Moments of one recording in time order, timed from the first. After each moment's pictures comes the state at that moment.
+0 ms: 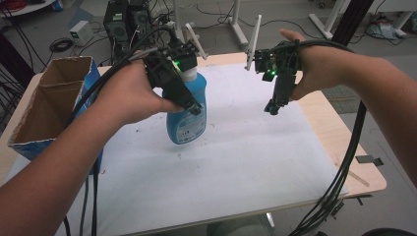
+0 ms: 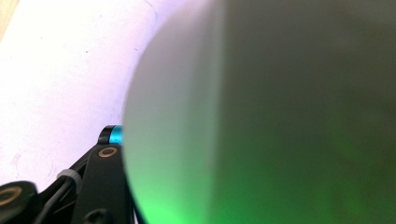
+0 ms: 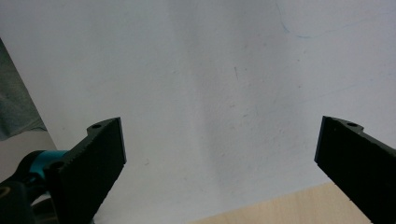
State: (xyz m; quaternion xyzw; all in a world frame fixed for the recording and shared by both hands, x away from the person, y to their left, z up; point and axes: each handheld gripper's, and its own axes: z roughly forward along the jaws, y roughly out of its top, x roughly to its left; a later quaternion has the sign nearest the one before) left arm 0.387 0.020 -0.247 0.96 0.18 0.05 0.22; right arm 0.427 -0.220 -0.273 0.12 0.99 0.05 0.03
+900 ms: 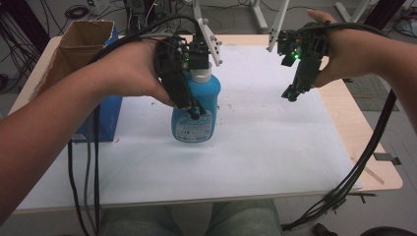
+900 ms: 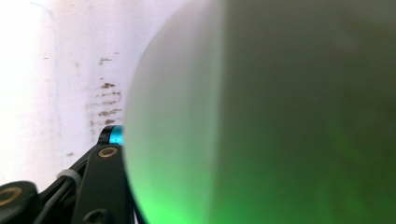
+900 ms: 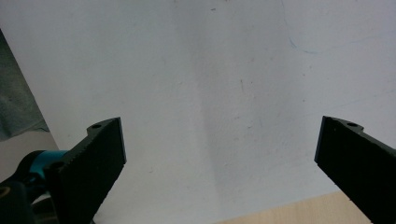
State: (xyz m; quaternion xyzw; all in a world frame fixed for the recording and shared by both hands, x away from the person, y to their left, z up) left arm 0.370 0.044 -0.272 0.98 -0.03 -0.04 0.22; right arm 0.424 -0.203 -0.274 0.10 0.99 0.04 0.03
